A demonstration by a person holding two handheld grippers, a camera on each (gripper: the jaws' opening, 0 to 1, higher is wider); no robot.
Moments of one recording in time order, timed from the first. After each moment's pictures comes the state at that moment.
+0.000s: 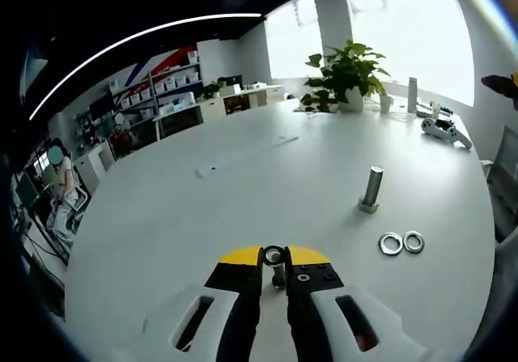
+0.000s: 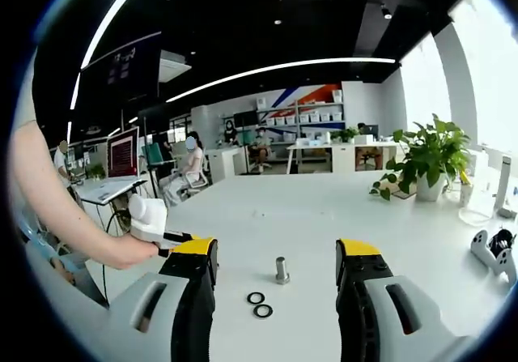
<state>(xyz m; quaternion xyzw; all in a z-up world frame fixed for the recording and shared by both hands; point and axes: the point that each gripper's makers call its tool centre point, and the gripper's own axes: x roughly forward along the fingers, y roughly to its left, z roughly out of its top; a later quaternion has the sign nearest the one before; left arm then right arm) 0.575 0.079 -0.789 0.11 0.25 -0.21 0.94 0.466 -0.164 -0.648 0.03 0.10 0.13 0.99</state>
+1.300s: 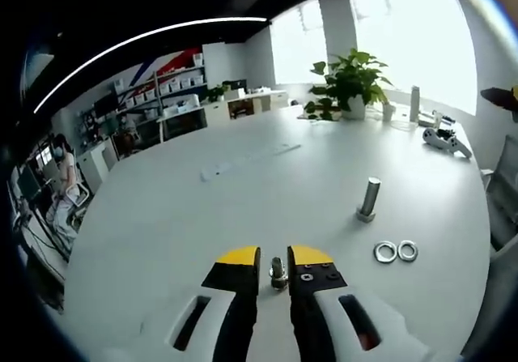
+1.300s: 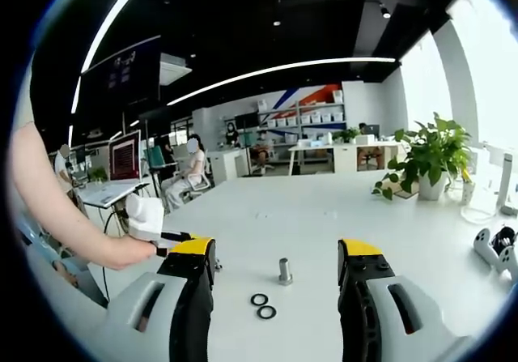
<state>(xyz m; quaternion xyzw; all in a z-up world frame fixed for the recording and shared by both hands) 0.562 0.086 -0.768 0.09 0.23 -0.20 0.95 0.468 -0.163 -0.649 0.04 0.09 0.13 0.99</state>
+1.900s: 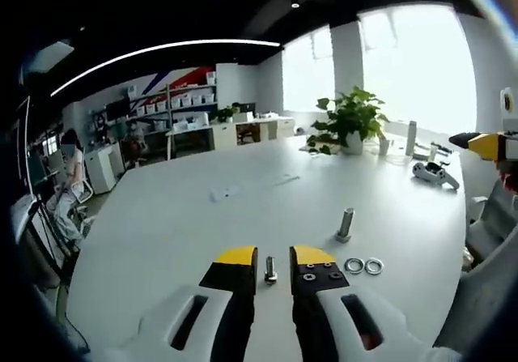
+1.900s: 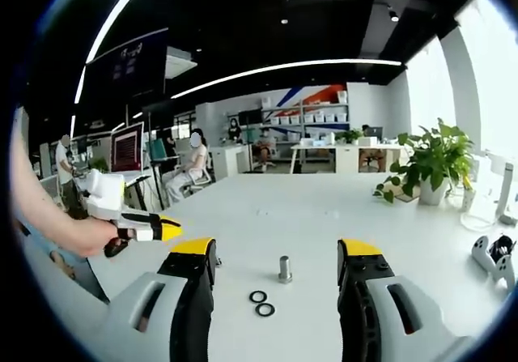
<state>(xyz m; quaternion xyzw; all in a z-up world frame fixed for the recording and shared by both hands) 0.513 0.106 -0.715 0.04 0.17 -0.19 0.97 0.464 -0.156 -0.649 0.02 0.10 0.13 0.99</state>
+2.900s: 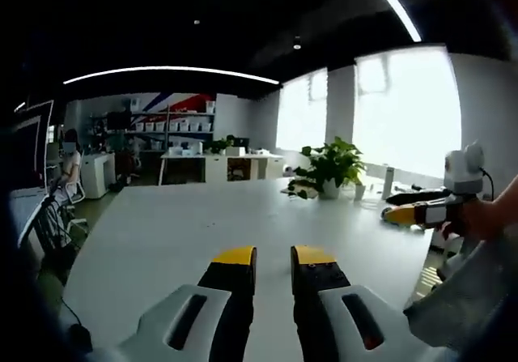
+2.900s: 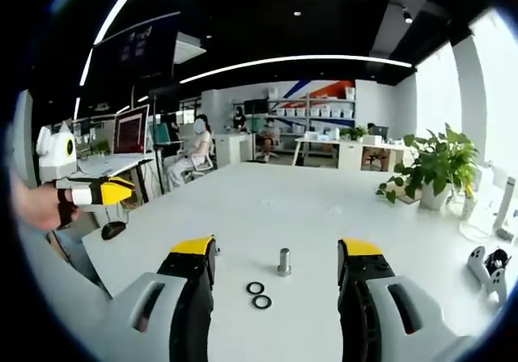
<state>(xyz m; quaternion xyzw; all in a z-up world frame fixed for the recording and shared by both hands) 0.433 0.091 -0.646 -0.02 0.08 -0.23 0.97 0.461 -0.146 -0.657 -0.02 0.12 0.15 0.98</state>
